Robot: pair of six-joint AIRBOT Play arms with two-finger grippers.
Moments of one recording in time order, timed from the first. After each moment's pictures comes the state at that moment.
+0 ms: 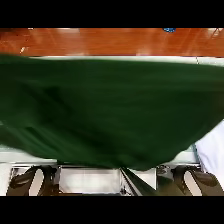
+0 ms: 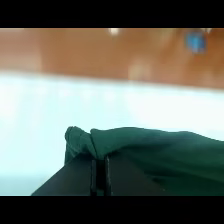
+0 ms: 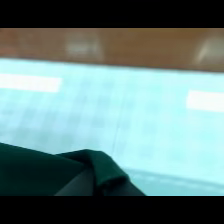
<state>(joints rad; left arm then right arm) 0.32 -0.53 1.44 1.16 -1.43 -1.52 -0.18 -0.61 1.50 -1.17 1.52 1.49</state>
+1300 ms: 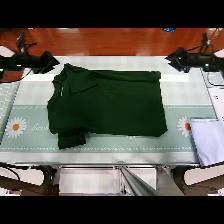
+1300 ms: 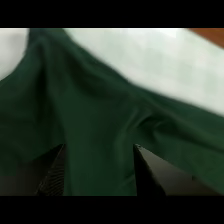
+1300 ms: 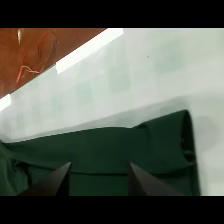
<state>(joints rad) 0.23 -1.68 1.53 0.91 -1.02 -1.44 -0.28 -1.70 1.53 -0.65 0.97 1.36</state>
